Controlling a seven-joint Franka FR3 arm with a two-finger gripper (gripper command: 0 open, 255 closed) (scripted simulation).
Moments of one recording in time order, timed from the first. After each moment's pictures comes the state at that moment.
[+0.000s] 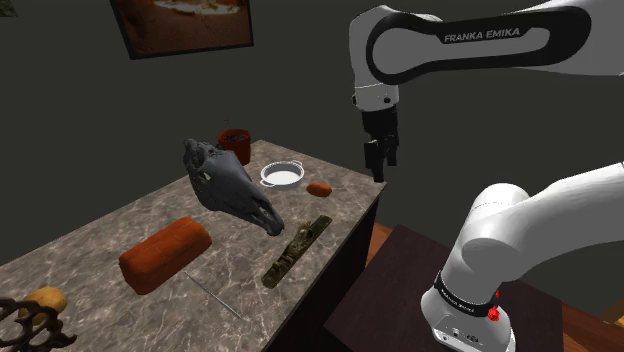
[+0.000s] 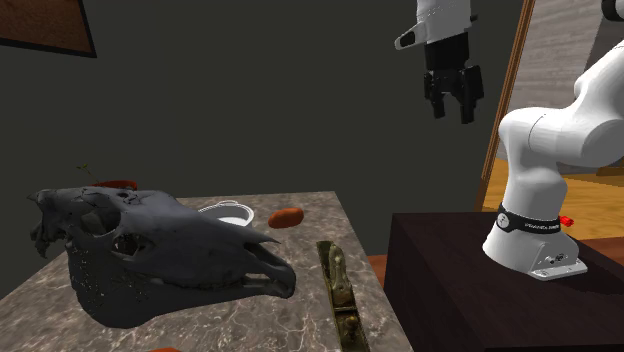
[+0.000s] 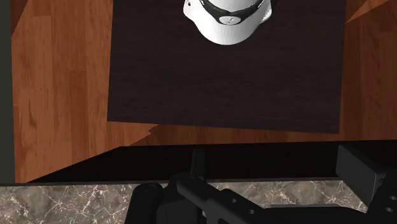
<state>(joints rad) 0.01 -0.74 0.04 -2.46 0.02 1.43 -0.06</state>
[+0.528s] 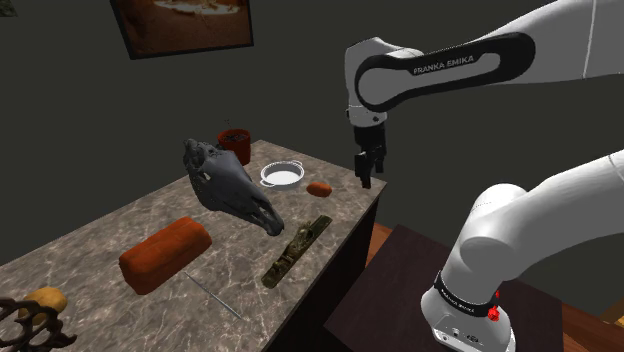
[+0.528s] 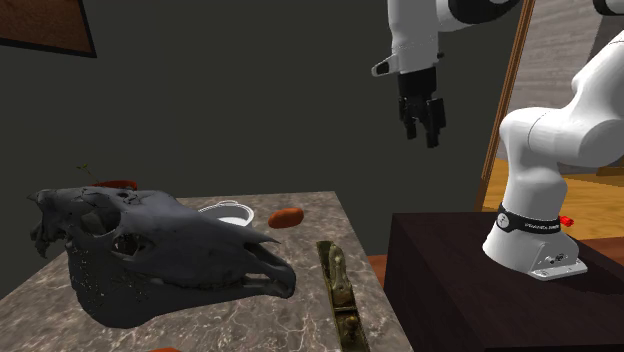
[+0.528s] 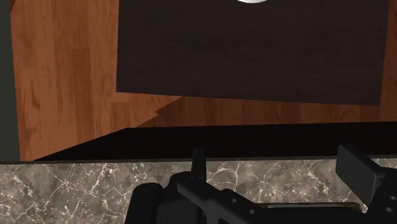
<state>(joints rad) -0.03 -0.64 -0.01 -2.54 -0.04 1.67 -0.12</state>
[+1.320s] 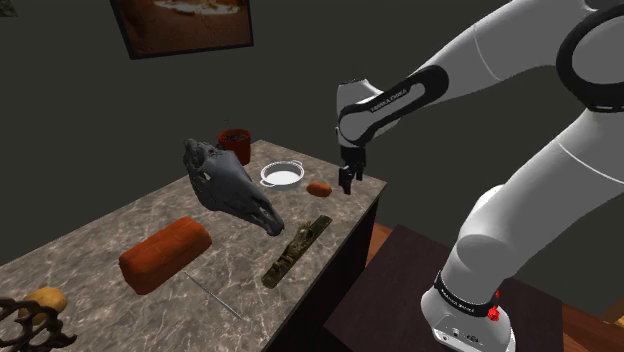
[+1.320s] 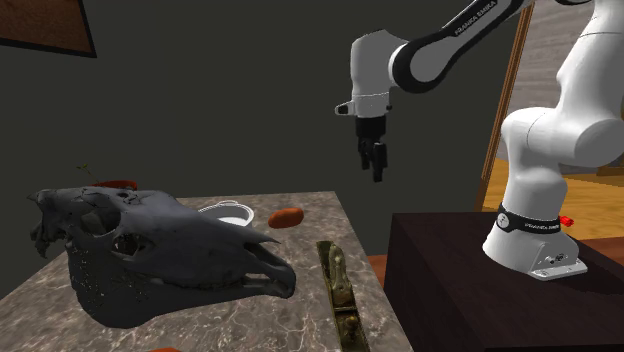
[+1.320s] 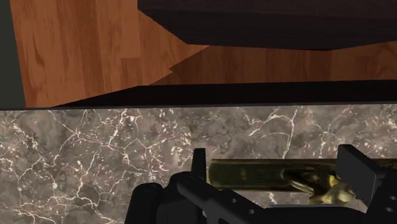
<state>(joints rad) -0.08 -0.31 -0.11 -2.56 -0.11 2.16 -0.22</state>
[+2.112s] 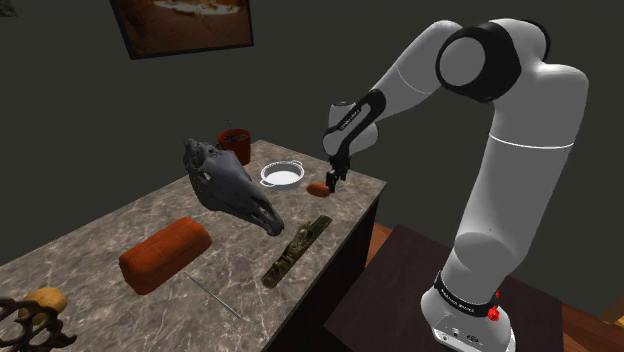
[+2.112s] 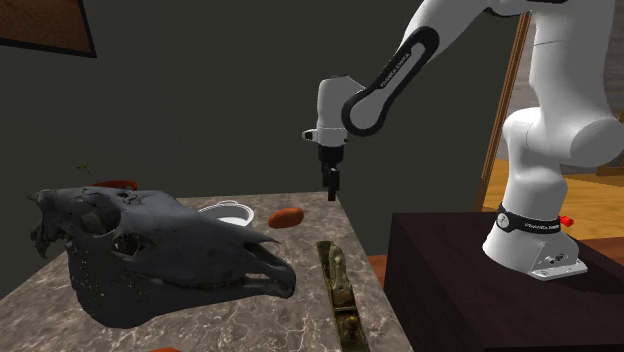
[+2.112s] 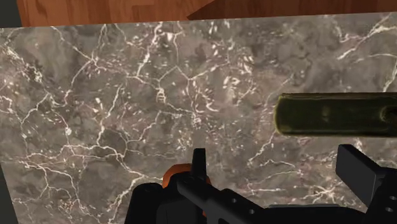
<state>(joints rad) -0.13 0.14 -0.18 -2.35 -0.04 2.53 -0.37</state>
